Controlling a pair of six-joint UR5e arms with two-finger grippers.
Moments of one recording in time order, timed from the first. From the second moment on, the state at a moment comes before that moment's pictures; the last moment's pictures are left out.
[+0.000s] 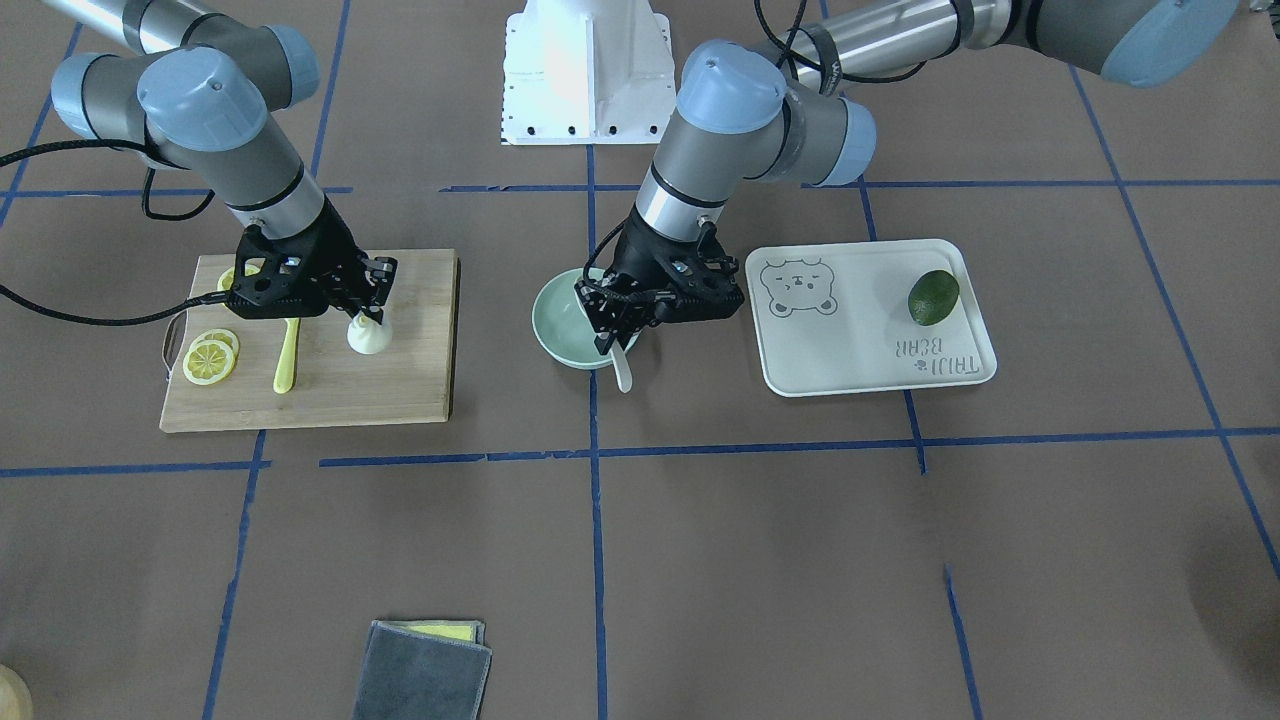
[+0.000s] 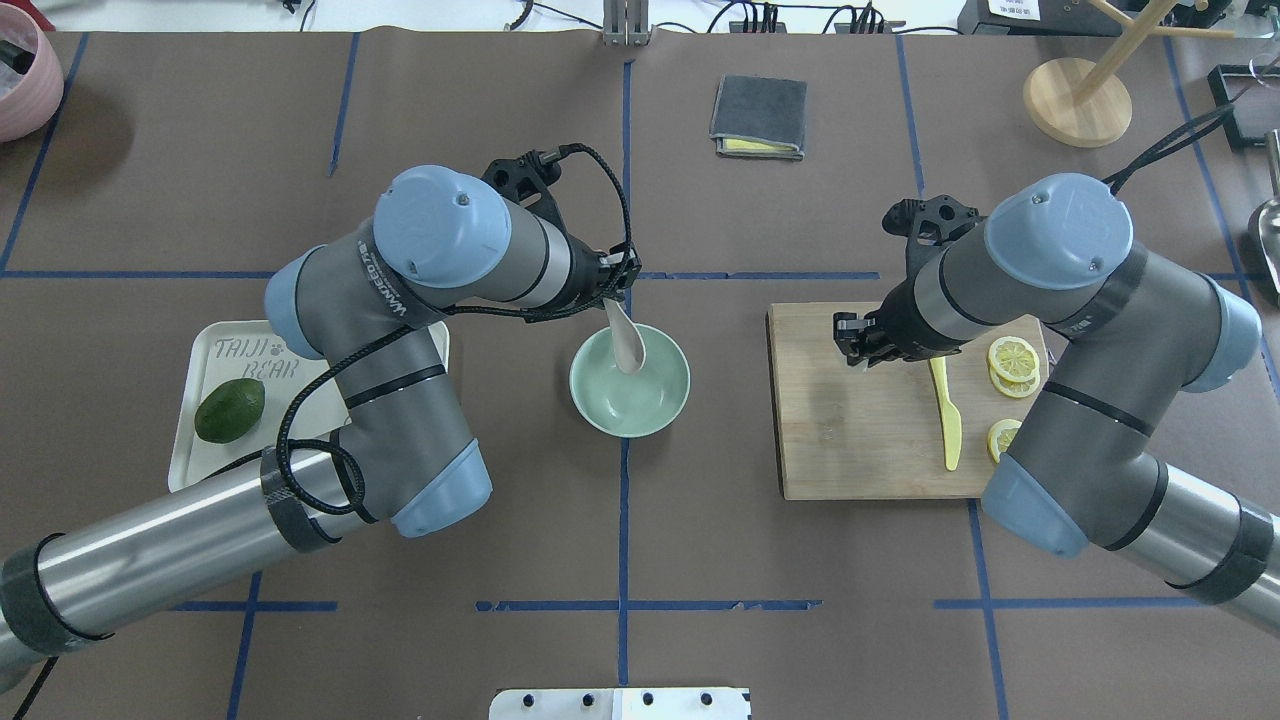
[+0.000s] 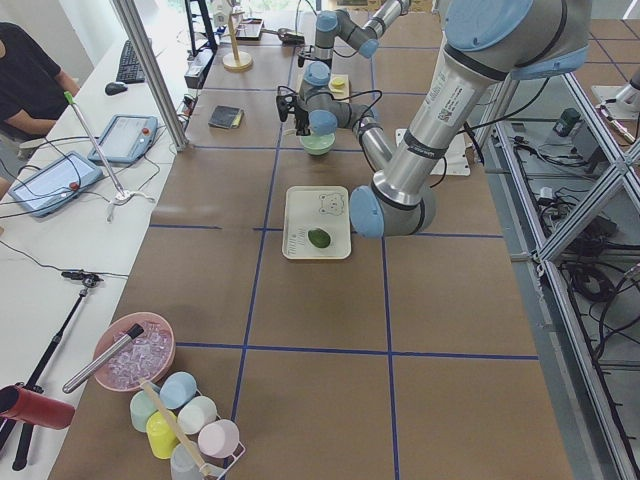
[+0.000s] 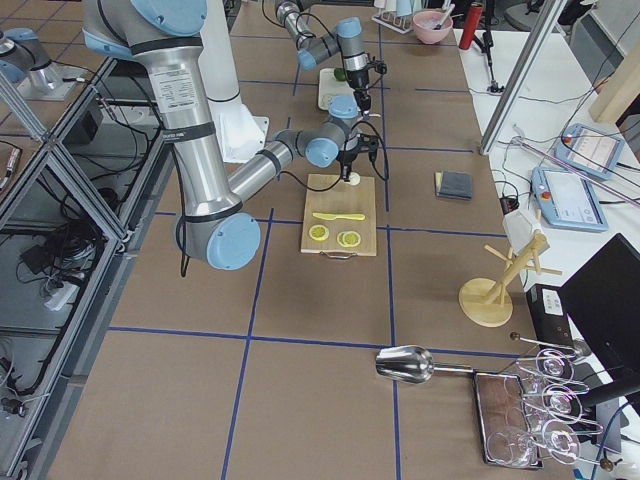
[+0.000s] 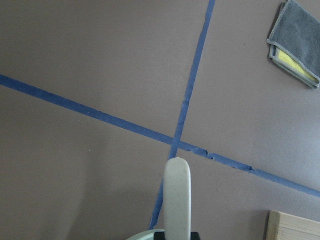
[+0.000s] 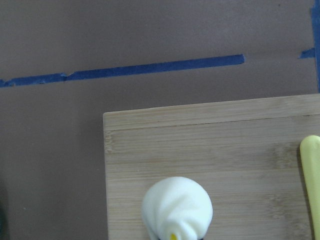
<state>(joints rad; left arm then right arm) -0.56 -2.32 -1.51 -2.04 -1.78 -1.62 0.70 -1.27 1.86 -1.33 2.01 1.19</state>
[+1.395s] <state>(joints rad) -0.51 -2.26 -1.57 -2.07 -1.76 -1.60 0.72 -1.25 1.89 -1.36 2.02 1.19</state>
